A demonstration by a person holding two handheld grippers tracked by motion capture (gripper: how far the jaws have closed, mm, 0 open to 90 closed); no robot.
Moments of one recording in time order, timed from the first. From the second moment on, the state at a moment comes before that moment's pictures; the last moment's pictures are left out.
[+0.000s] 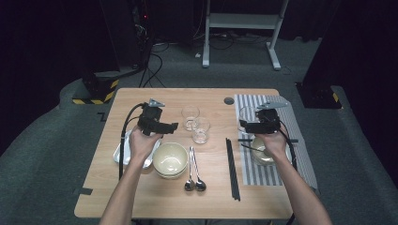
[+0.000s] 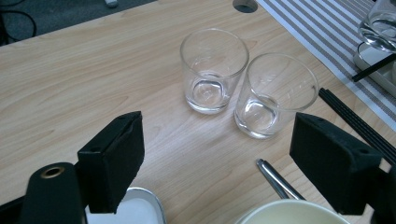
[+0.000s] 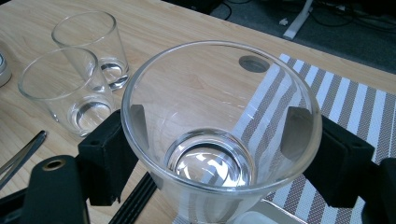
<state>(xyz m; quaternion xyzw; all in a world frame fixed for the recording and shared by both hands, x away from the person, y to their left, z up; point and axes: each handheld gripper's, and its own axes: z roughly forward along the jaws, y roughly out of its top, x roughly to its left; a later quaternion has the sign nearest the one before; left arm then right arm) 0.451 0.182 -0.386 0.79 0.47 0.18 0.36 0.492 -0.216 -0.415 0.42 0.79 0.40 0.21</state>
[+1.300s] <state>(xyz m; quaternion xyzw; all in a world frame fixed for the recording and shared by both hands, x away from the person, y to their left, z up) 0.398 0.236 -0.433 0.74 0.53 0.21 0.36 0.499 -0.226 -0.423 0.44 0.78 0.39 0.22</state>
